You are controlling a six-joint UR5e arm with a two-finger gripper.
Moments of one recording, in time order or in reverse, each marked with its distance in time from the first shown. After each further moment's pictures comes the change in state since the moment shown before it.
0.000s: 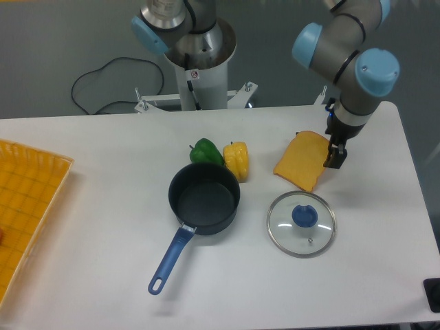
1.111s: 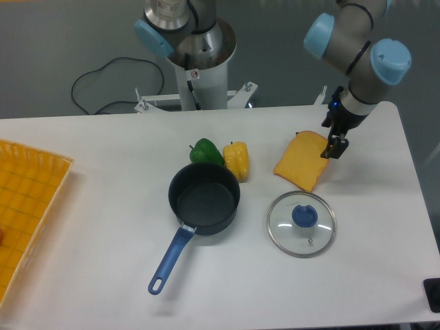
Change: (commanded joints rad) arm 0.037 -0.021 -0.023 0.003 -0.091 0.028
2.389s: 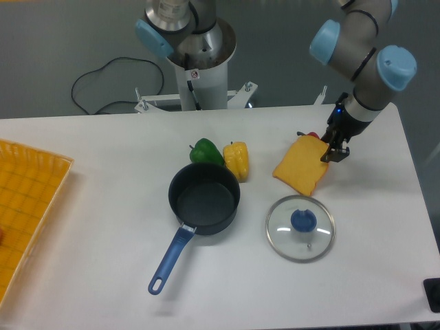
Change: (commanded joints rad) arm -0.014 -0.029 0.029 0.005 -0.049 -0.025
